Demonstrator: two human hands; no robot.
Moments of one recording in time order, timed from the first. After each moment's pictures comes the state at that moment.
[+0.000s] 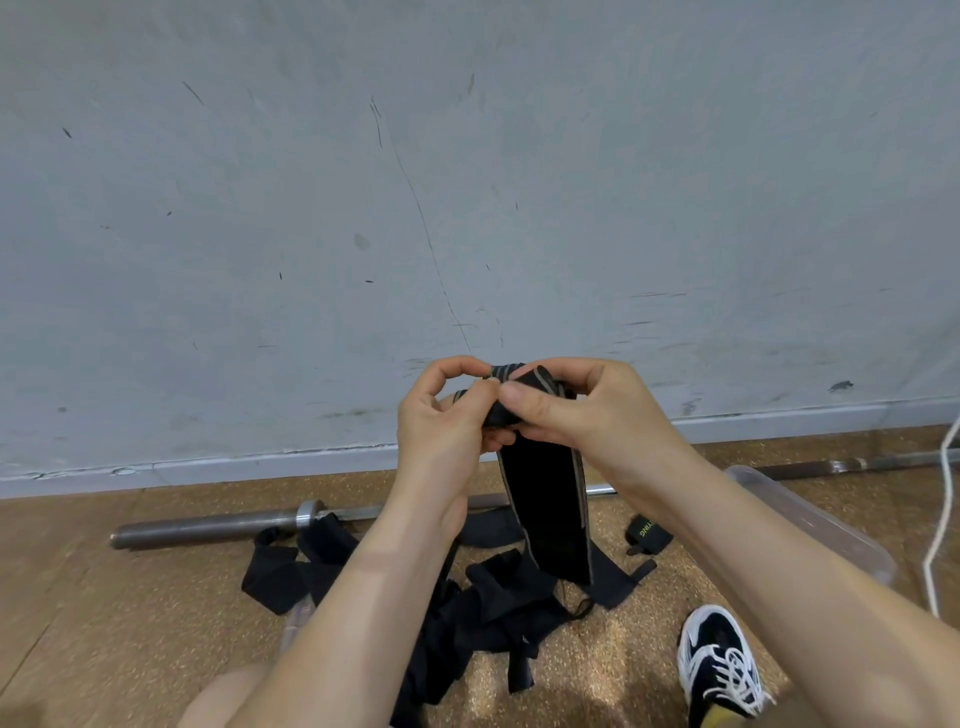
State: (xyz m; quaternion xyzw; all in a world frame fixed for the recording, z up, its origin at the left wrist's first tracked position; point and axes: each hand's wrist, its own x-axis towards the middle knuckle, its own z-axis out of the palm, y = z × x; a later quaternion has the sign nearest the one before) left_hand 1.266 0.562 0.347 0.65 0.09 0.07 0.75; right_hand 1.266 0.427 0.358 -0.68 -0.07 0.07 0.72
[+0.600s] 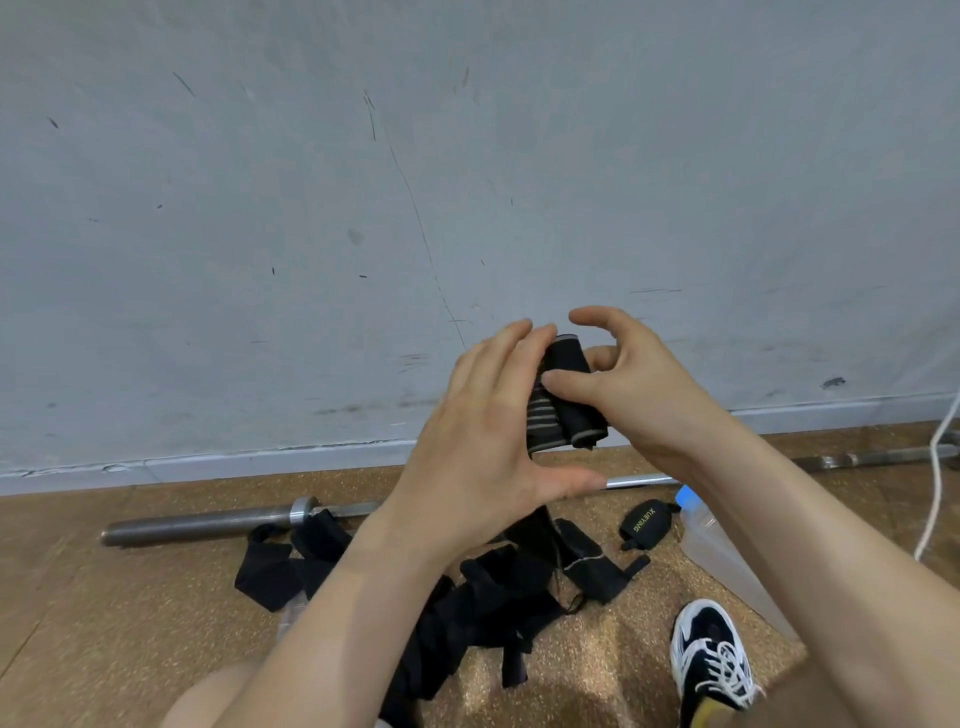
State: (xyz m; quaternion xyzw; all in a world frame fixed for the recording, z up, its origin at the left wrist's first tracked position) left_hand 1.250 0.561 0.353 0.93 -0.22 0.11 0.29; right_hand 1.282 0.403 0.366 -0.77 -0.01 0.03 0.64
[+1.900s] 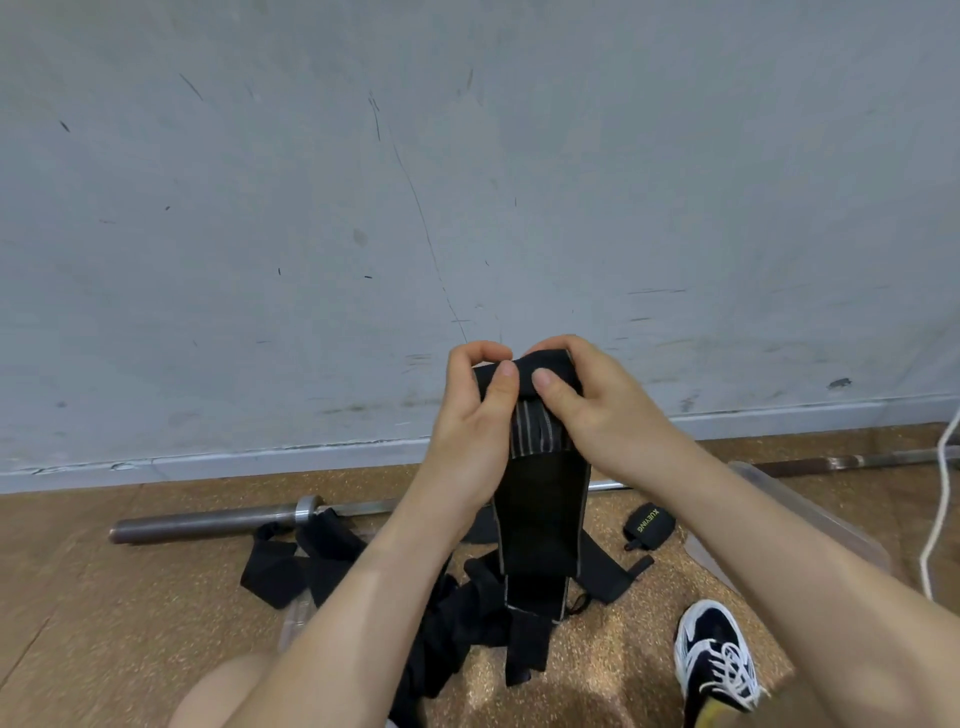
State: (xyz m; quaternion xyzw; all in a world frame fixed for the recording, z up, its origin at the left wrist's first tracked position) left_hand 1.258 0.551 0.349 0.72 0.00 0.03 0.69; right_hand 1.281 0.417 0.347 -0.82 -0.15 -0.02 0.55
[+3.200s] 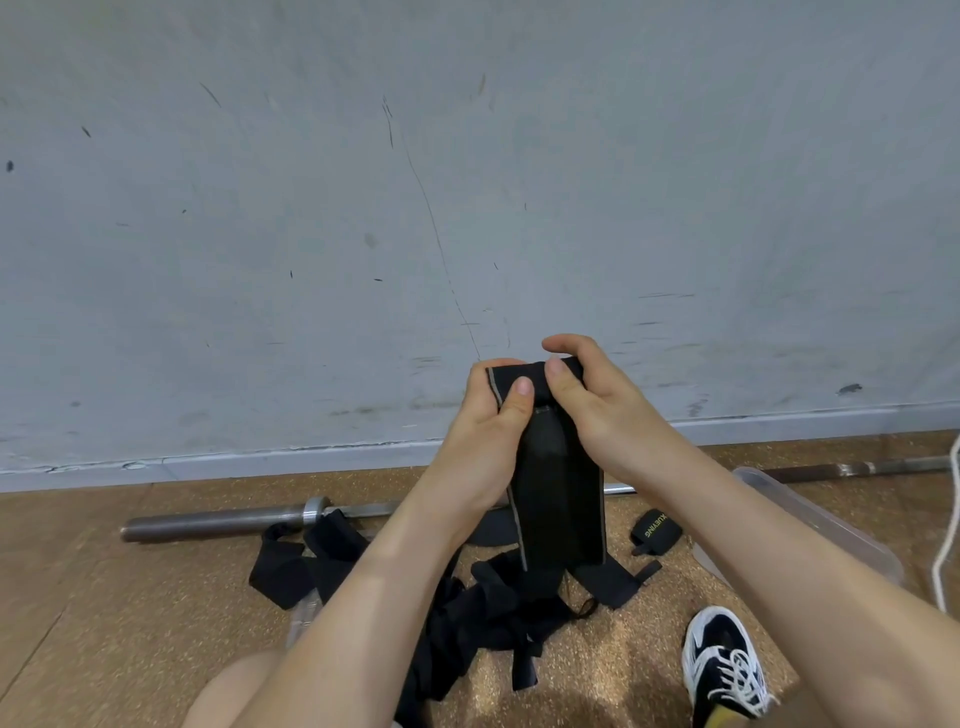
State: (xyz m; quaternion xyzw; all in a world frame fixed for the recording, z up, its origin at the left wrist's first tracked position) left_hand 1.259 0.558 0.342 0.70 -0.01 -0.05 0.71; right_hand 1.284 0.423 0.338 -0.81 -0.11 0.01 0.58
